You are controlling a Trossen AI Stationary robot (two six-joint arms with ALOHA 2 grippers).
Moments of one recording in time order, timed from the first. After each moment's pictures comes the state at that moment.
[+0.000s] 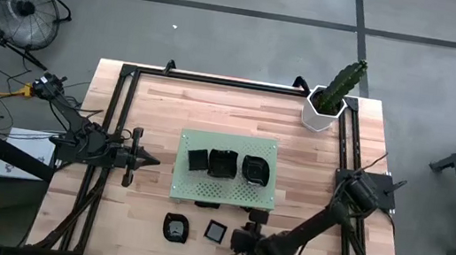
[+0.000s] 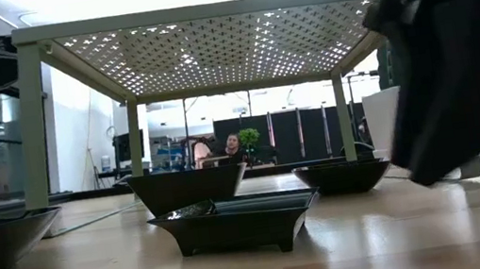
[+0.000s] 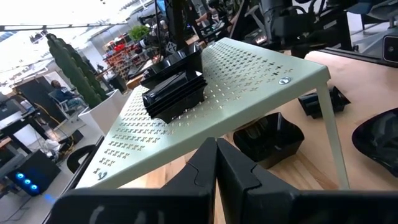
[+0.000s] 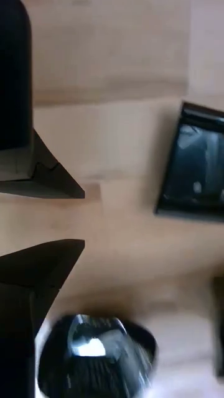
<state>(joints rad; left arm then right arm) -0.67 0.15 0.01 0.07 -0.61 0.41 0.71 2.14 1.51 -0.77 0.55 0.74</state>
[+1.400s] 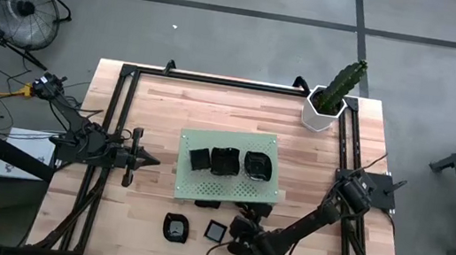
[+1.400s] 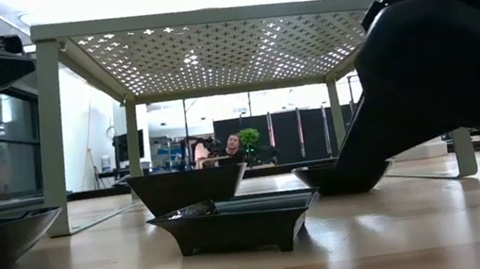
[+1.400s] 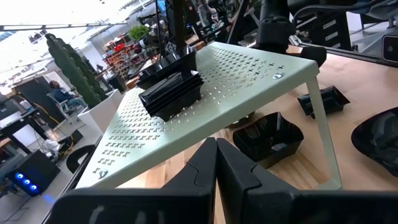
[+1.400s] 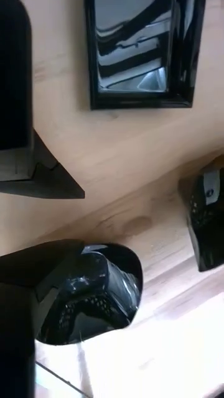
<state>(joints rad) -0.67 0.16 0.01 0.07 -0.61 0.41 0.67 2.19 1.51 -0.81 0.81 0.99</state>
